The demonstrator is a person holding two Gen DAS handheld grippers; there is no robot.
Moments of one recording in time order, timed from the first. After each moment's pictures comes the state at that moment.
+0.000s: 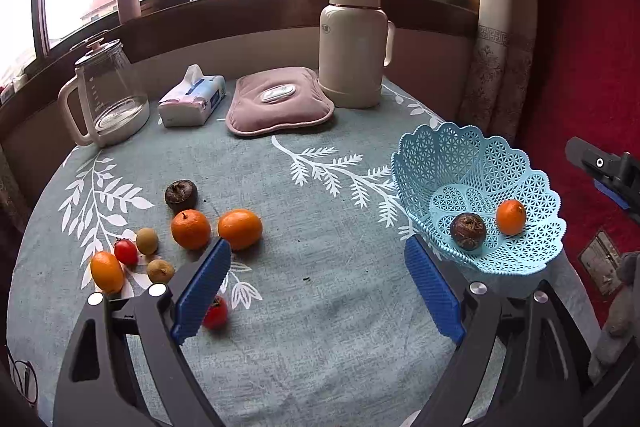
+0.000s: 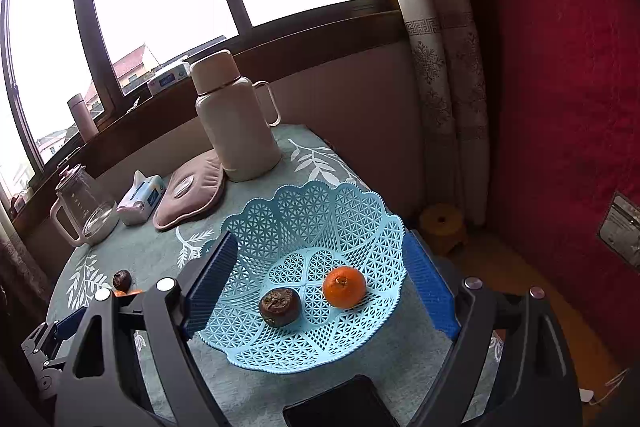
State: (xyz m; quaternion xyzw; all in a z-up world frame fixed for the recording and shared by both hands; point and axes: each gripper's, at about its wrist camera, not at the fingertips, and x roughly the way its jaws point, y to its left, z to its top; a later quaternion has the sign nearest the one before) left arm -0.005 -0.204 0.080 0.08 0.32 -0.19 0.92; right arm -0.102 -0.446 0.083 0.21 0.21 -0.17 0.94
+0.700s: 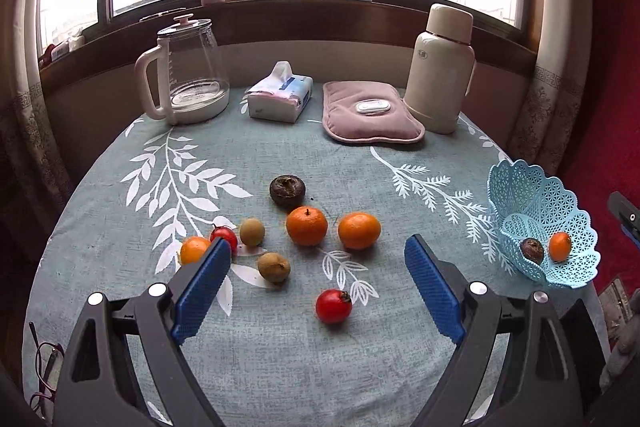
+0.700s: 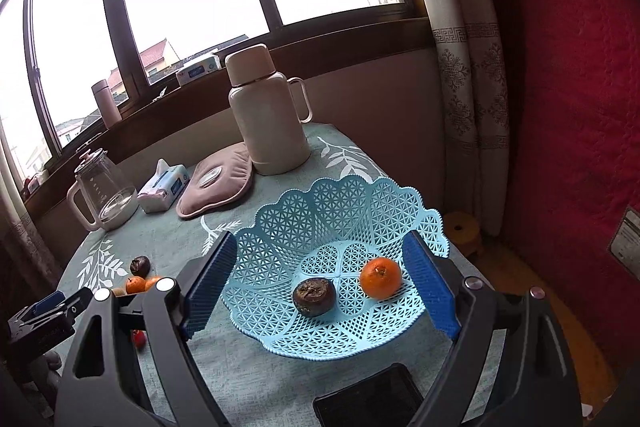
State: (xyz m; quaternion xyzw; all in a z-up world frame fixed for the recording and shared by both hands) left arm 0.009 -0.105 0.092 0.02 0.31 -0.11 0.94; right arm -0.099 -0.415 0.085 0.19 0.21 -0.13 0.95
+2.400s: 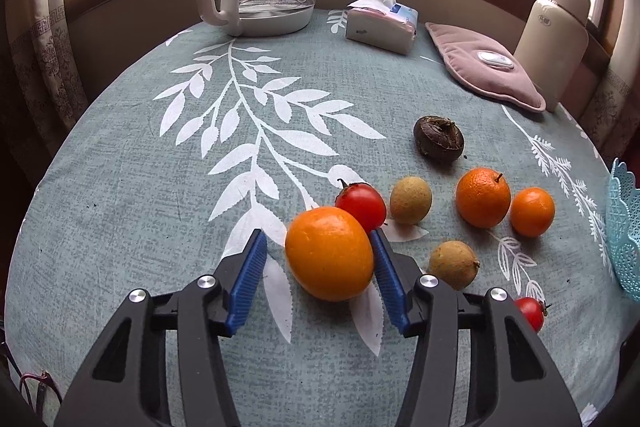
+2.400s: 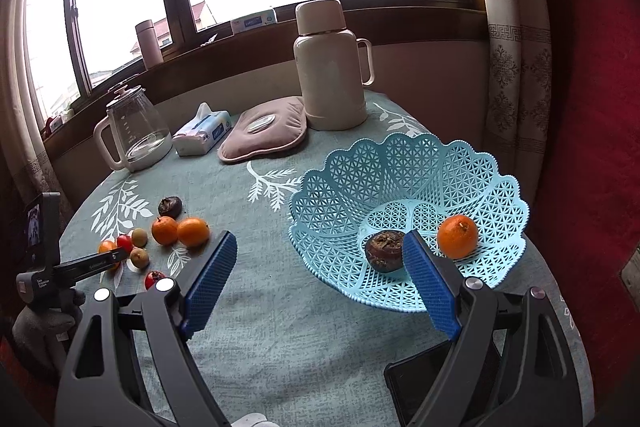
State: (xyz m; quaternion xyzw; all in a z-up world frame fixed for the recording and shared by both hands) left arm 0.095 -0.017 0.011 -0.02 0.40 -0.04 0.91; right arm -0.080 -0.344 0.063 0.13 0.25 -0.07 0.96
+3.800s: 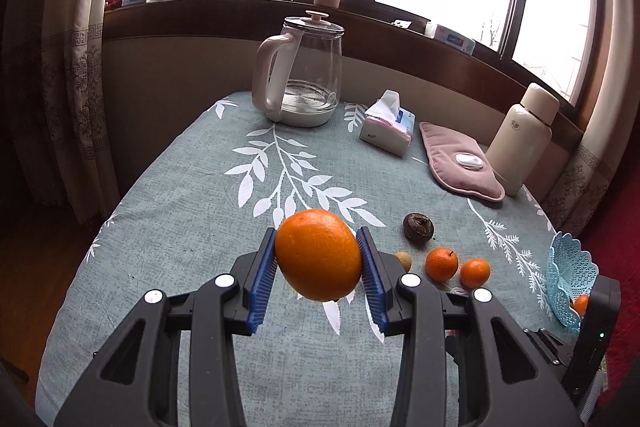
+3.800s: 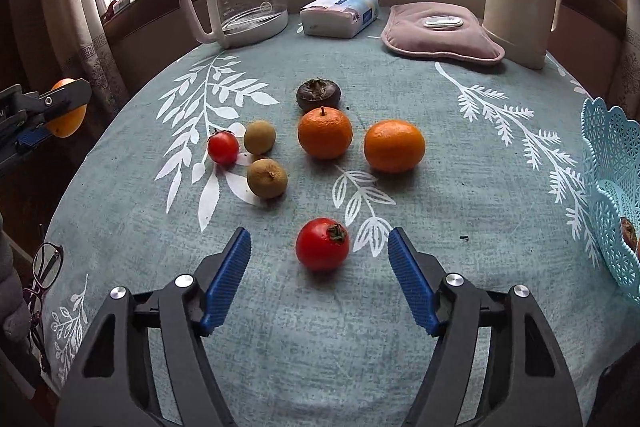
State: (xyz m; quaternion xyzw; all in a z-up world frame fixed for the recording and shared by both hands) left arm 0.033 0.049 0.099 -0.09 0.30 -0.05 0.95; right arm 0.027 -0.172 0.011 0.05 0.40 0.10 0.91
